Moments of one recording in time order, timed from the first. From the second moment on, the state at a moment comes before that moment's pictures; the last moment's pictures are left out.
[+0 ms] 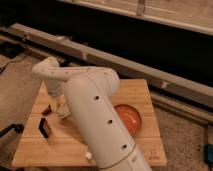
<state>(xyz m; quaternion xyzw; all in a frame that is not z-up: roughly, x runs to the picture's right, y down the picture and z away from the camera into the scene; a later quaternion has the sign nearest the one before) -0.265 0.090 0.884 -0.10 -0.38 -0.91 0.15</state>
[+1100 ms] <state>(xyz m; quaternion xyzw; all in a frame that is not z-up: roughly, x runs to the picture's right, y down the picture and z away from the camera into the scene) -0.268 0.088 0.881 -0.09 -0.37 -0.91 0.16</state>
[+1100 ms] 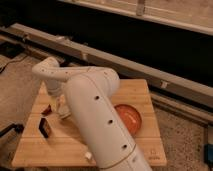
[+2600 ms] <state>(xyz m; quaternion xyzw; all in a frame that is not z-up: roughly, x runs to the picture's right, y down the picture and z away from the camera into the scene) -0.366 0.091 0.838 -0.03 -0.32 -0.95 0.08</state>
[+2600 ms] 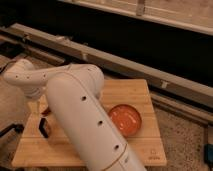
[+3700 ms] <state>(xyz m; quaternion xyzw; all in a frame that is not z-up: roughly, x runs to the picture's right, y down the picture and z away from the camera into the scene) -0.273 0.148 0.829 -0.06 -0.35 -0.93 0.09</state>
